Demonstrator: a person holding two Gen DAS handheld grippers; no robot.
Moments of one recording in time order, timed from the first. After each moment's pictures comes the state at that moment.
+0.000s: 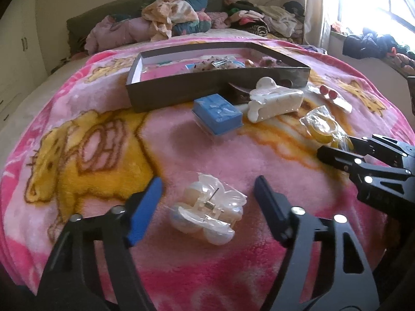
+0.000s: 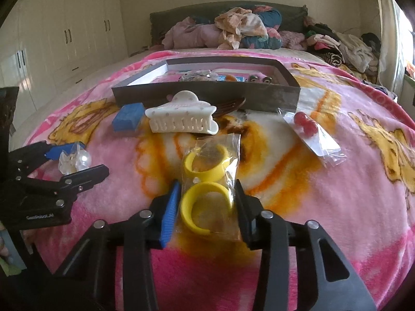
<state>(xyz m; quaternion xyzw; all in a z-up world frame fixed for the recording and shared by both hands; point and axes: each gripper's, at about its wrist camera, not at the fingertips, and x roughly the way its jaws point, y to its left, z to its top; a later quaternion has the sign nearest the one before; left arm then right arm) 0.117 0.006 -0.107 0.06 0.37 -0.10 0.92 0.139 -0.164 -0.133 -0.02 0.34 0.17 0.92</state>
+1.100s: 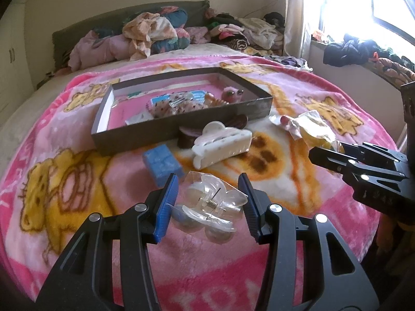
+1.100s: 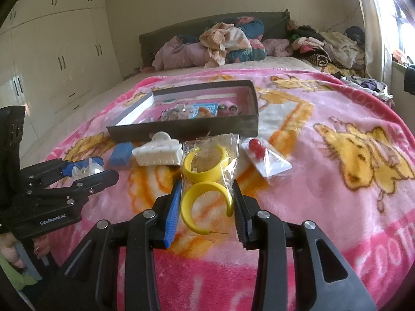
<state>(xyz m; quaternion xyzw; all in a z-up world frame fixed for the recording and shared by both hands) 0.122 -0.042 -0.066 0.05 0.33 -0.15 0.93 0.123 -0.212 -0.088 0.03 0.31 0.15 0.94</state>
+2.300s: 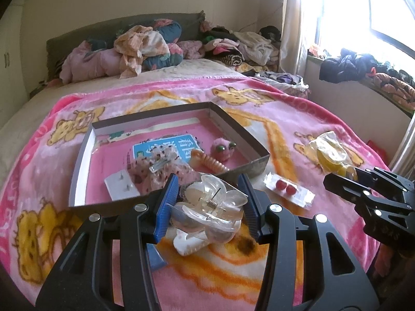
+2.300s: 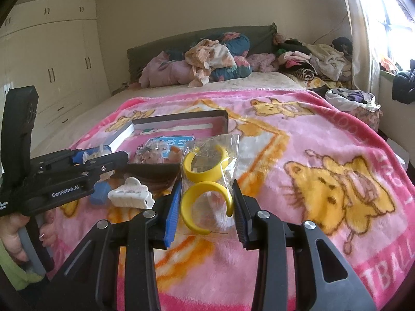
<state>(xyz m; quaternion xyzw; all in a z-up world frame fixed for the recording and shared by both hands) 0.192 -0.073 -0.027 0.03 0.30 -0.17 0.94 0.156 -0.244 -0.050 0.03 0.28 0.12 0.95</state>
